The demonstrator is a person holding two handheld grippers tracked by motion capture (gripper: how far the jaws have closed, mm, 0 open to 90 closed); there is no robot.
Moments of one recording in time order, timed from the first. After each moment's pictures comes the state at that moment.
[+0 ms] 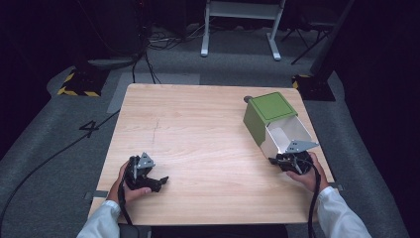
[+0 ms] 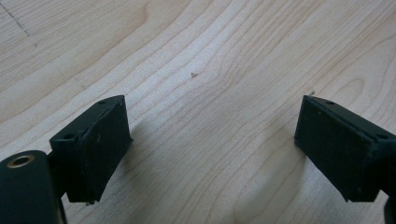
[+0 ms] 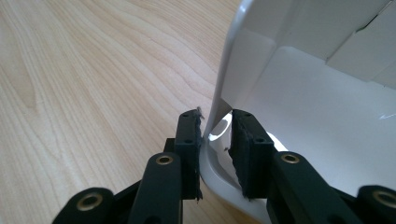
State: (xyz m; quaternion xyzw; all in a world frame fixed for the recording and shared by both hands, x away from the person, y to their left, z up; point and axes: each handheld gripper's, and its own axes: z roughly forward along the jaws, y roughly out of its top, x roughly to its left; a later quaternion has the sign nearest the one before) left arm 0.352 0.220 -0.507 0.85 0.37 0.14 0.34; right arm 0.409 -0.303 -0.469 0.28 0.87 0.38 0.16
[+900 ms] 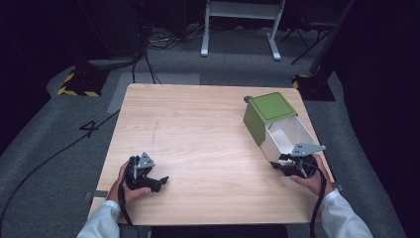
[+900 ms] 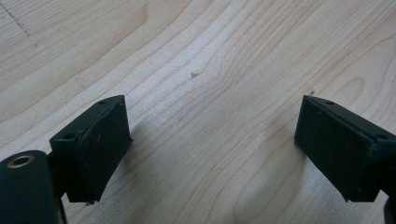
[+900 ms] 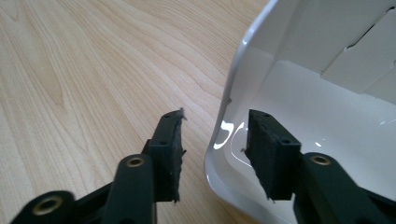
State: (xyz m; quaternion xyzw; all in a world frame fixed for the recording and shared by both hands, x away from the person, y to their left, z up) left arm 0.353 0.221 -0.507 0.85 0.37 0.14 0.34; right arm 0.395 -0.310 -0.461 0.27 0.86 0.39 0.16
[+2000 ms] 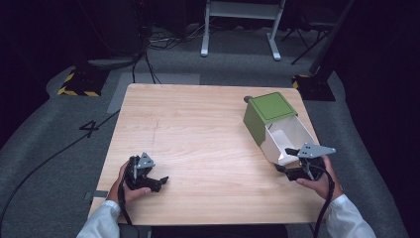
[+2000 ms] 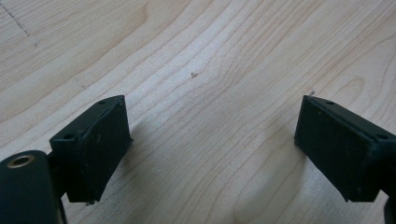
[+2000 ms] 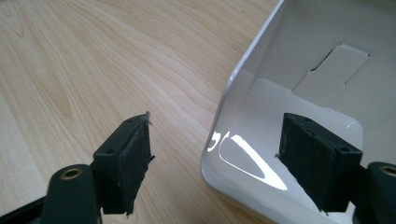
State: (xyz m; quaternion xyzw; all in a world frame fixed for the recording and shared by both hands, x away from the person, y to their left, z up) left arm 0.352 0.220 -0.507 0.85 0.37 0.14 0.34; right arm 0.376 -0.317 -0.438 0.27 0.85 0.40 0.20
